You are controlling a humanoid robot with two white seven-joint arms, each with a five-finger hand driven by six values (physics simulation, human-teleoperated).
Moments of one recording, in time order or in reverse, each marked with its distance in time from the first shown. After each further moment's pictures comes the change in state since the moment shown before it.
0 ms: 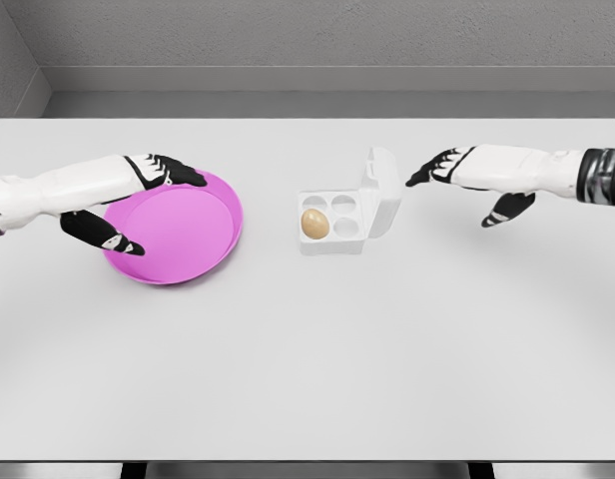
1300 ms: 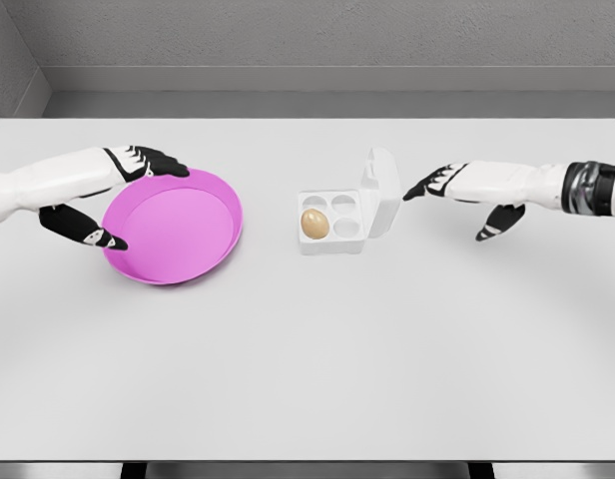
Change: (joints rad) left arm 0.023 0.036 0.045 -0.008 0.021 -0.004 0.000; right arm 0.002 0.040 0.044 0.083 0.005 0.000 0.000
